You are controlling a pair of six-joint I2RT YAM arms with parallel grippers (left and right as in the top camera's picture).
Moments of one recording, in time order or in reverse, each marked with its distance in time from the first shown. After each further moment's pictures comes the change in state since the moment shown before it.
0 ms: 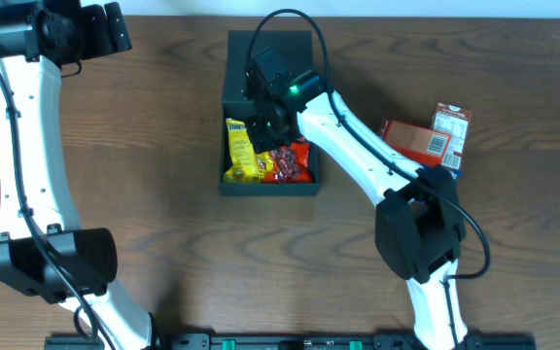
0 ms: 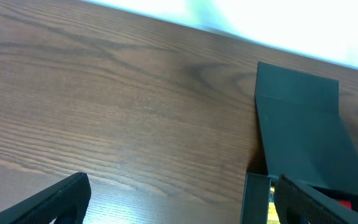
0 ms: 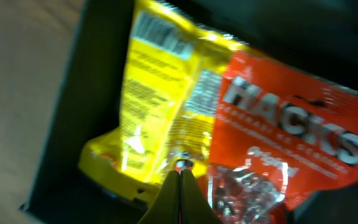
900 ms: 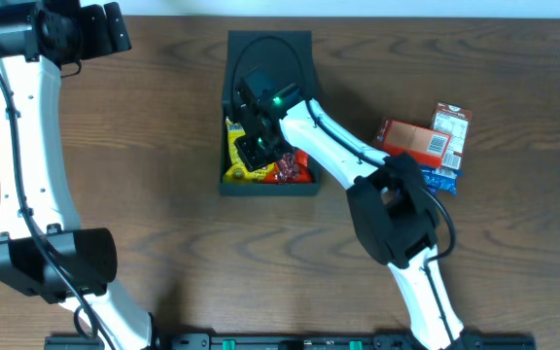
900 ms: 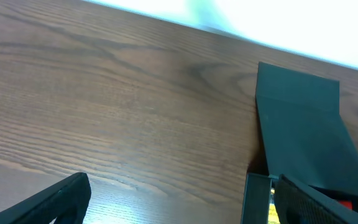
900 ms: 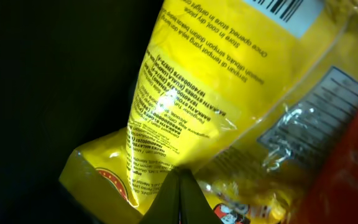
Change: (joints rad) left arm 0.003 0.000 0.000 0.000 0.000 0.000; right arm 0.023 0.151 0.002 0.031 -0.140 -0.111
